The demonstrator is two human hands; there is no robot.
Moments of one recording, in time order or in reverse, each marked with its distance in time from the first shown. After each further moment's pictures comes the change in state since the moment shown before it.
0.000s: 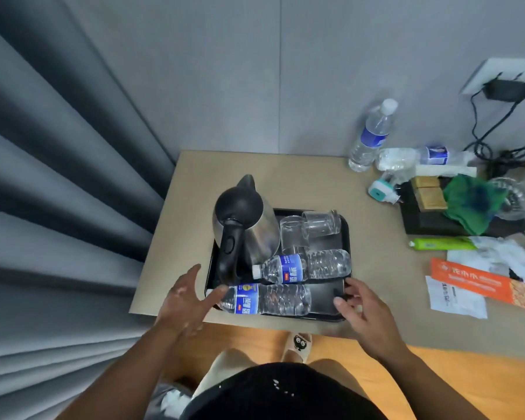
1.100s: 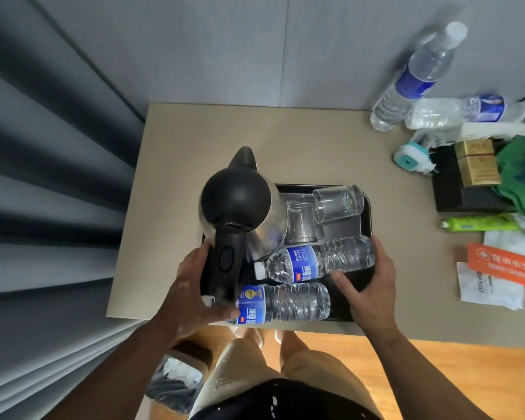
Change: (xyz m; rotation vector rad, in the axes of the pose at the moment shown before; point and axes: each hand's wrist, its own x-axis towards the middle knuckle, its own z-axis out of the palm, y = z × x) left_hand 0.060 -0.015 0.024 -0.198 -0.097 0.406; right_hand 0.063 0.000 0.051 0.103 0.337 0.052
